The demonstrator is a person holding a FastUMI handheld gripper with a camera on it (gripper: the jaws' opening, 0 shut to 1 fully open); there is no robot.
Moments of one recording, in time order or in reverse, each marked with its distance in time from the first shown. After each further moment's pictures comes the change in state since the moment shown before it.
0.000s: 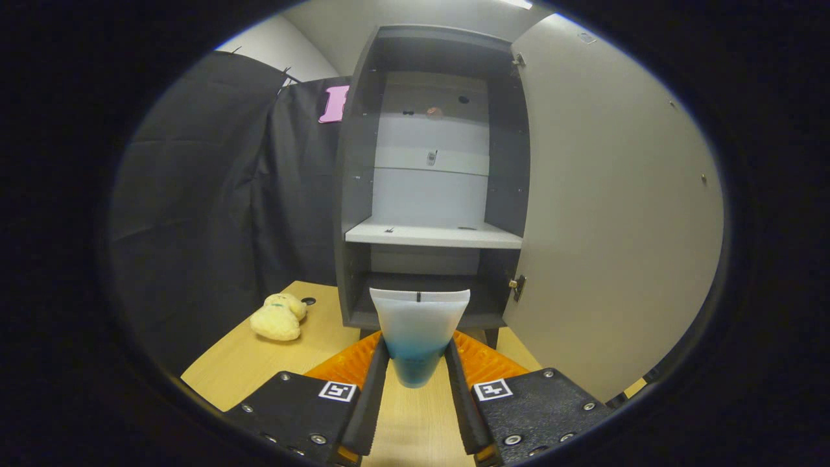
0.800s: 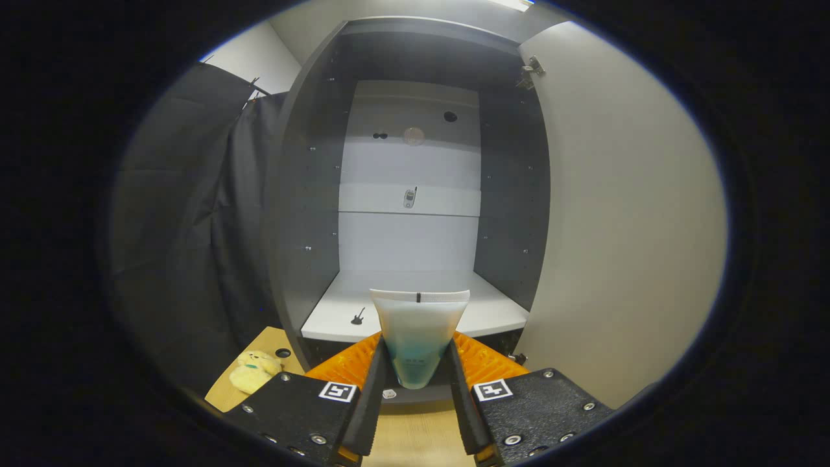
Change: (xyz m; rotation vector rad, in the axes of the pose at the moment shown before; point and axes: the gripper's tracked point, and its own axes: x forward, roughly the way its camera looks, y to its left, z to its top) arm 0.116 -0.015 0.119 0.029 -0.055 -0.084
